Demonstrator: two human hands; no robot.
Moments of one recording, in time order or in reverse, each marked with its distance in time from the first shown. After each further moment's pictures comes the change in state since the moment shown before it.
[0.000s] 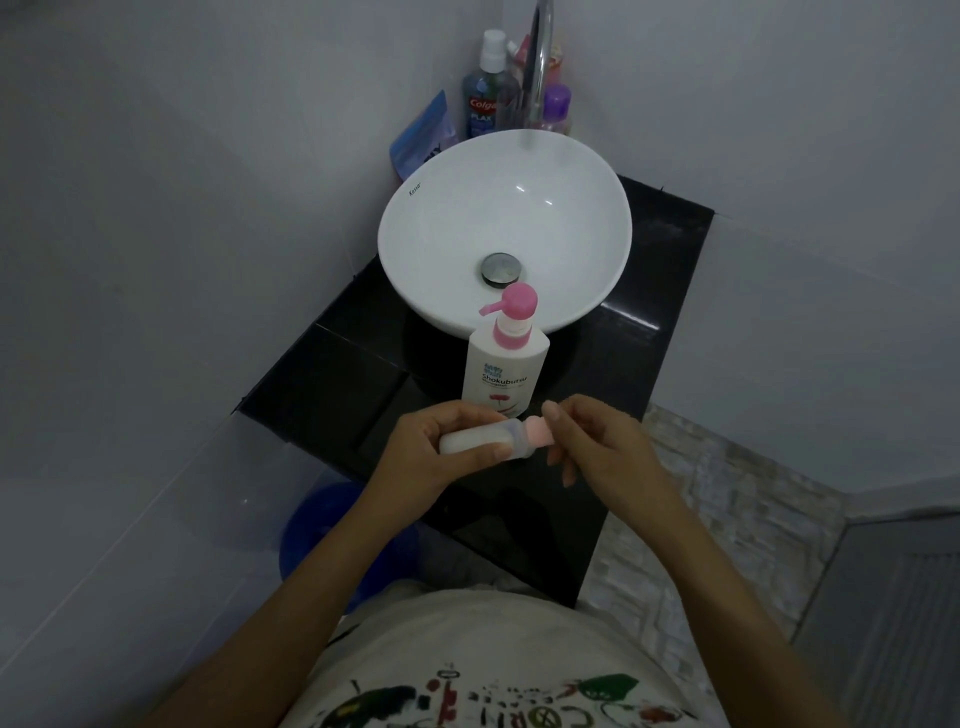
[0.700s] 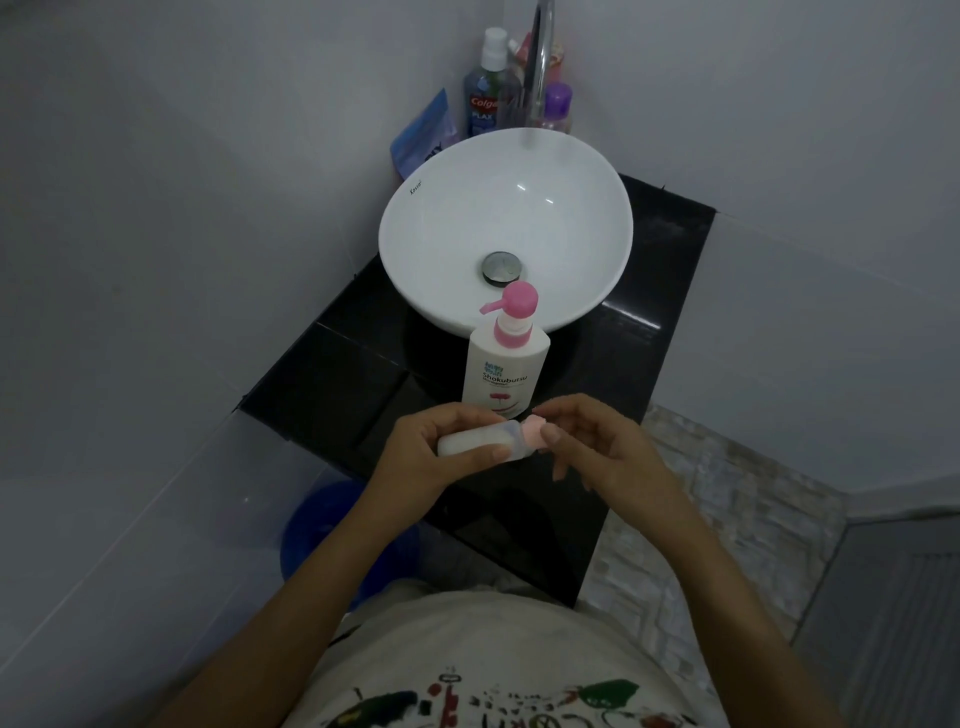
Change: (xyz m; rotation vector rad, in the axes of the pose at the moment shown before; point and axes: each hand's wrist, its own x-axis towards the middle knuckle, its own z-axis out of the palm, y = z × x) left_hand -0.004 0.001 0.001 -0.010 0.007 -0.015; right_hand -0.005 0.006 -0.005 0.052 -0.059 -0.032
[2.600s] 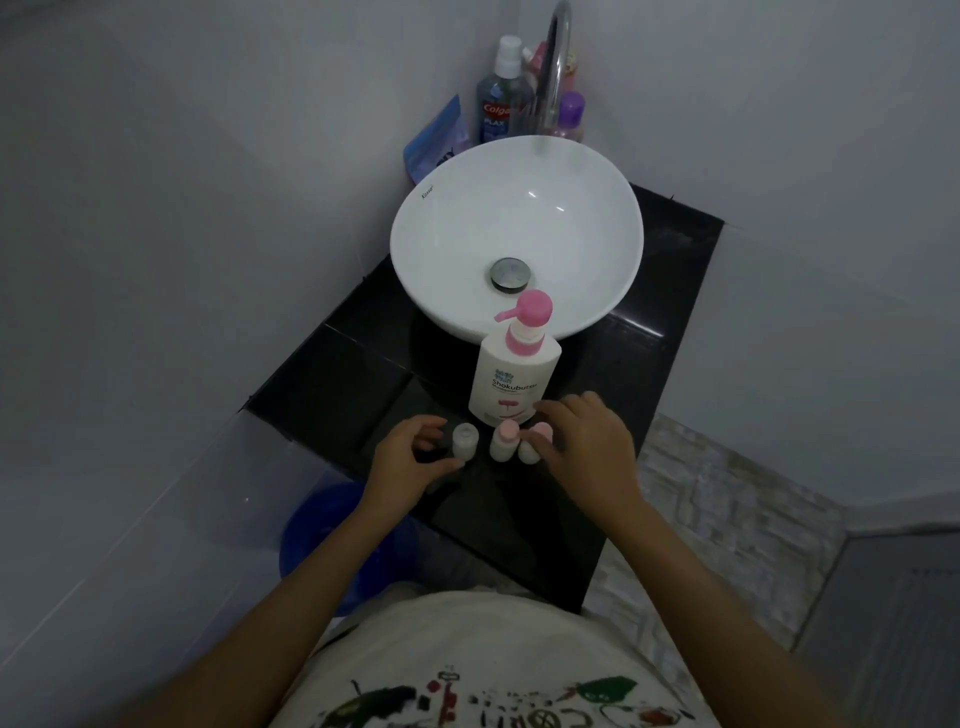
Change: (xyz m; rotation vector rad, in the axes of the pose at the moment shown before) left_hand 0.031 -0.101 -0.032 0.351 0.239 -0.147; right_hand 0.056 0.070 0.024 -0.991 0.320 -0.387
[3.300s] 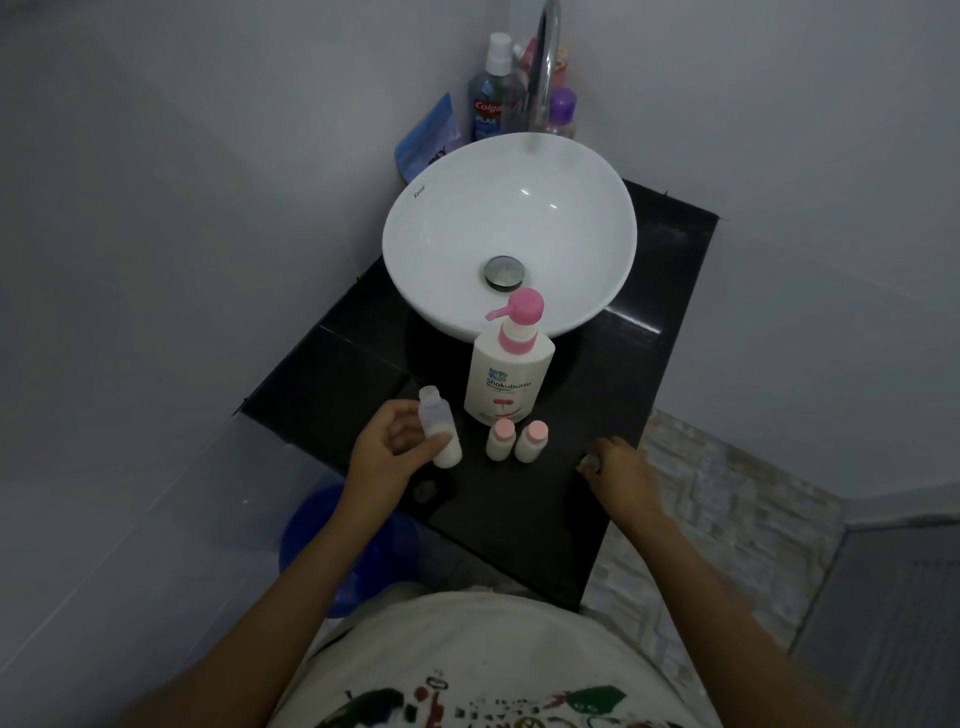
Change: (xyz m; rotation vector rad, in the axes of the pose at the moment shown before) left_hand -0.020 0.043 -0.016 -0.345 0.082 -0.008; right_hand -0.033 0.061 0.041 0.103 -0.431 0.540
